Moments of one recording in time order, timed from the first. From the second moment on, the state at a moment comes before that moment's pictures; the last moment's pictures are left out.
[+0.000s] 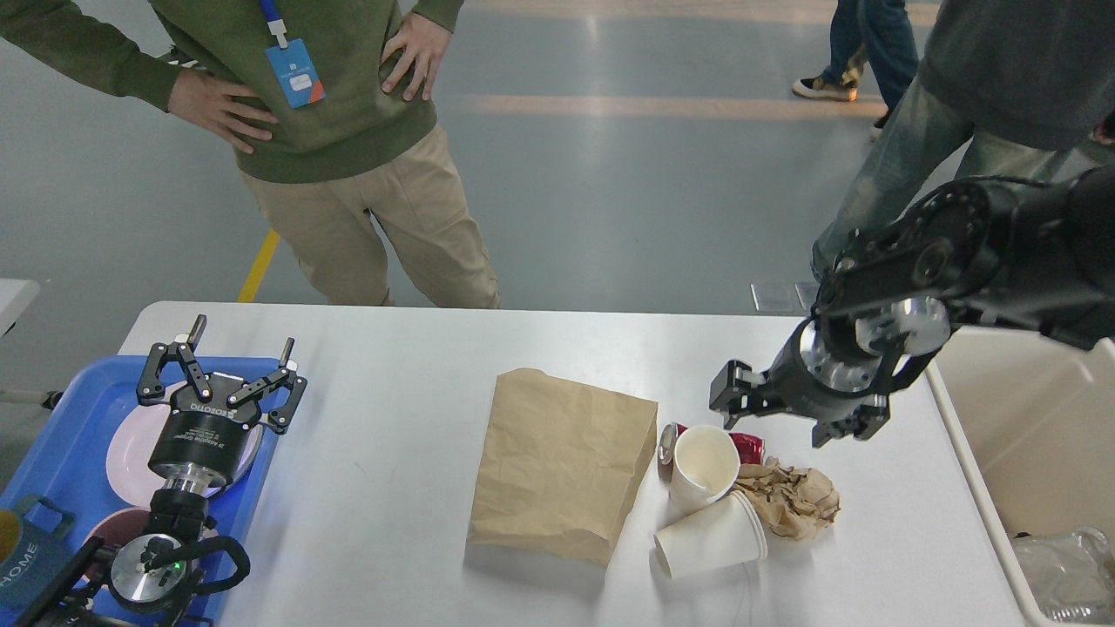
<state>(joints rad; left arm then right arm) -0.19 0.17 -1.38 -0.85 -0.03 -0.63 -0.12 1.89 -0.13 -1.18 1.43 0.20 0.32 -0.23</state>
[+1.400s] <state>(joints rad) -0.19 0.17 -1.38 -0.85 -0.03 -0.63 -0.12 1.36 0.00 -0.74 1.02 0.22 0.16 -0.29</state>
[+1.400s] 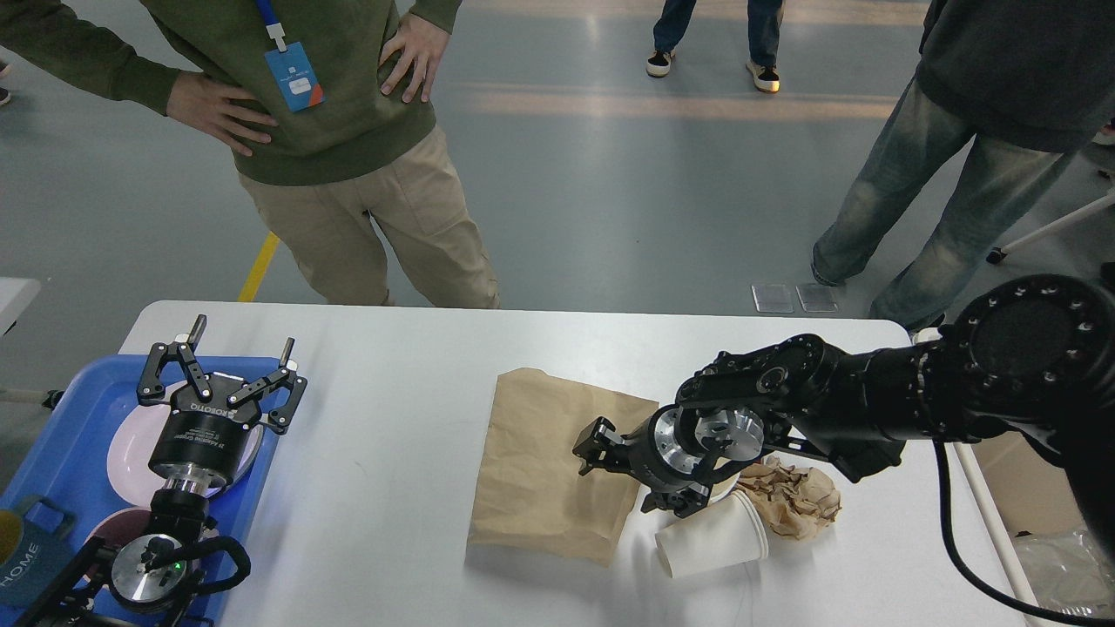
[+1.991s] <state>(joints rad) -0.19 0.17 -1.38 -0.85 -0.03 -0.63 -0.12 1.32 0.05 -0.70 1.04 0.20 0.15 -0.33</state>
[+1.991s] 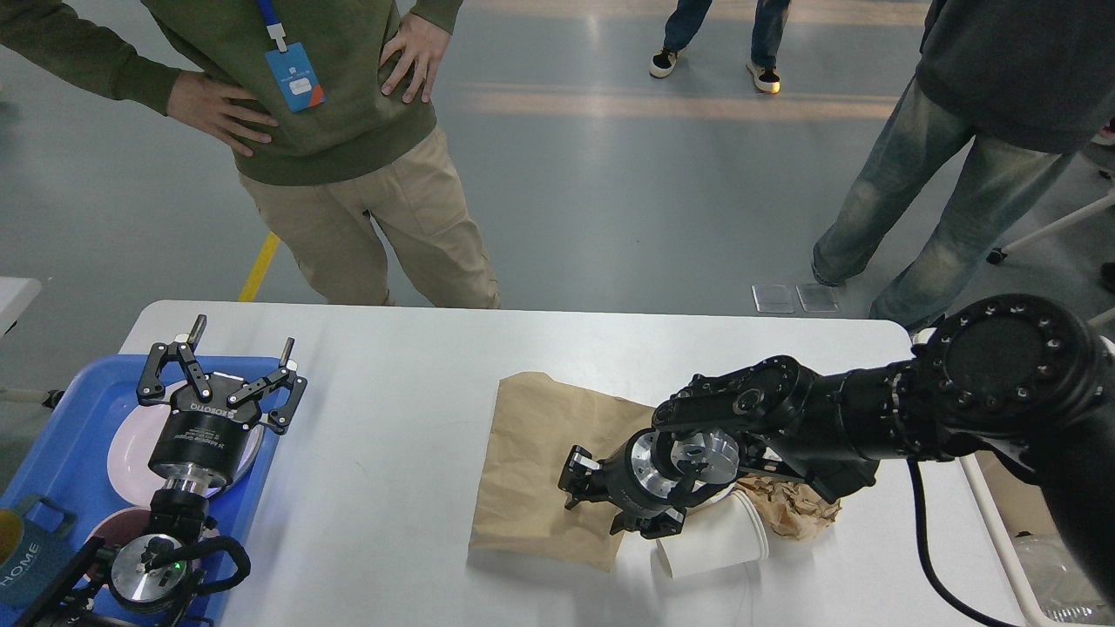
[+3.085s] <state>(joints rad) -0.19 0.17 -1.39 -0.85 -0.03 -0.63 -0.12 2.07 -0.22 -0.95 1.31 0.50 0.55 -0.33</state>
